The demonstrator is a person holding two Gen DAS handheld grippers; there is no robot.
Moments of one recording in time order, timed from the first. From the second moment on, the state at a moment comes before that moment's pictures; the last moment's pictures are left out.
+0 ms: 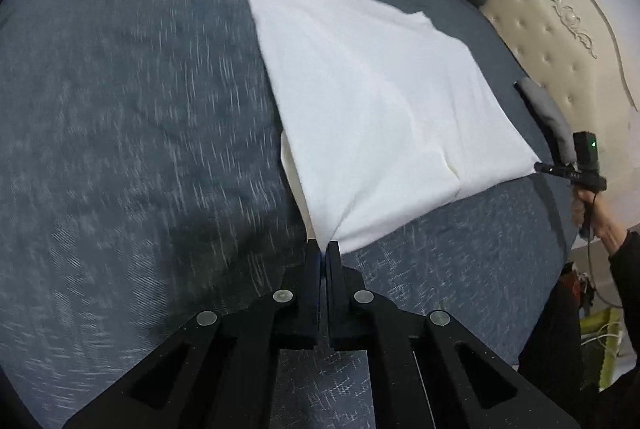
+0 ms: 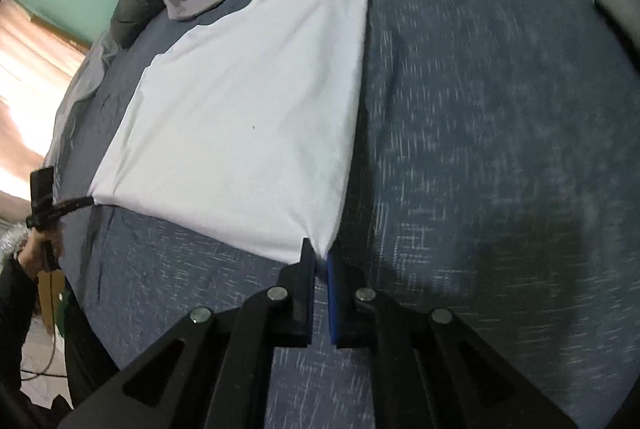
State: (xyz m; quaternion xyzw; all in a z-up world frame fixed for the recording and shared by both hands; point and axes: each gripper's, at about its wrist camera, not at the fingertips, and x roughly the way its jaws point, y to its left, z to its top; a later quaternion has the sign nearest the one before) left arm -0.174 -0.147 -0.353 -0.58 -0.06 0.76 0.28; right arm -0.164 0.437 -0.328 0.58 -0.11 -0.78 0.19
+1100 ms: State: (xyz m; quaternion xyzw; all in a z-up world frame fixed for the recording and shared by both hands) left arm -0.169 -0.083 -0.384 -0.59 0.07 0.76 0.25; right arm -0.192 0.391 -0.331 0.58 0.07 -0.80 0.16
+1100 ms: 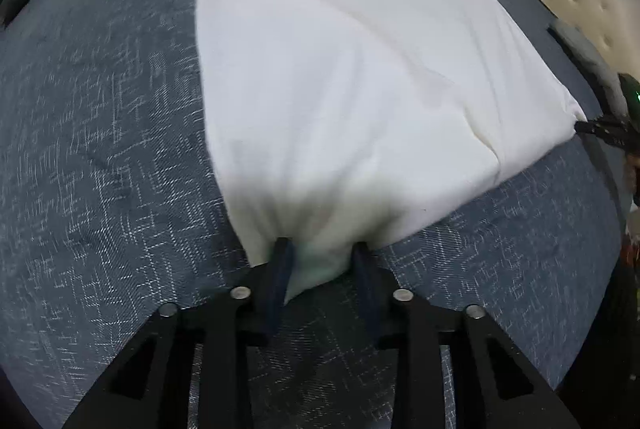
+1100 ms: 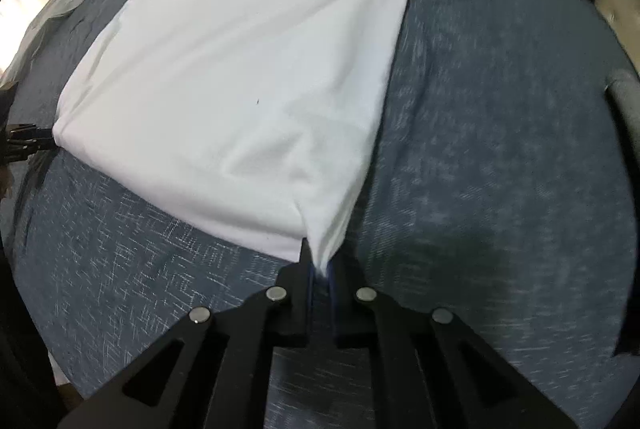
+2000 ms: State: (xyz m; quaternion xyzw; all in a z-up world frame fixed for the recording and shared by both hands) left arm -0.157 -0.106 -0.368 -0.59 0.03 0.77 0.26; right arm -0.189 0.427 -0.306 0.53 0.03 -0.83 0.17
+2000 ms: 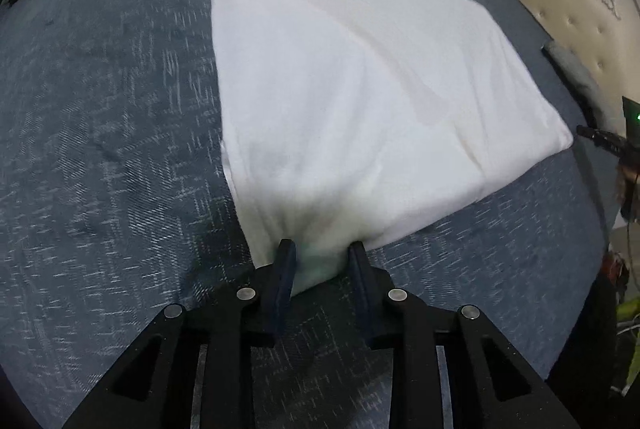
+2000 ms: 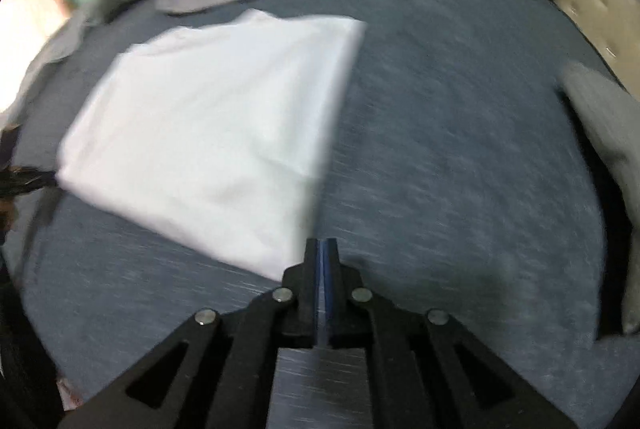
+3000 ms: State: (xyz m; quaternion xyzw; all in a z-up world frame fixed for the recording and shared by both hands) left arm -0.138 -0.118 -0.377 -0.56 0.09 0.78 0.26; right arm -0.190 0.255 -0.349 0.58 0.12 -0.76 0.26
